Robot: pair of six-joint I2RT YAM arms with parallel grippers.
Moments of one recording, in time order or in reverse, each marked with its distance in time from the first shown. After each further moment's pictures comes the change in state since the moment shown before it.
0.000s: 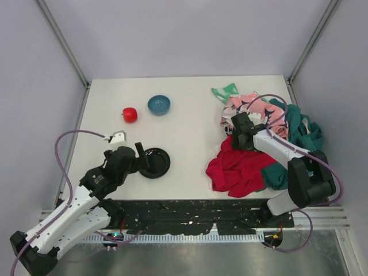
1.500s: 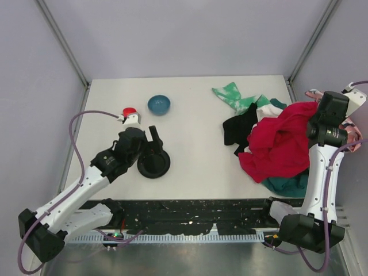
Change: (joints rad) left arm 0.010 0.210 0.159 0.157 0.106 0.062; right arm -0.717 -0.415 0.365 -0.081 -0.106 -0.210
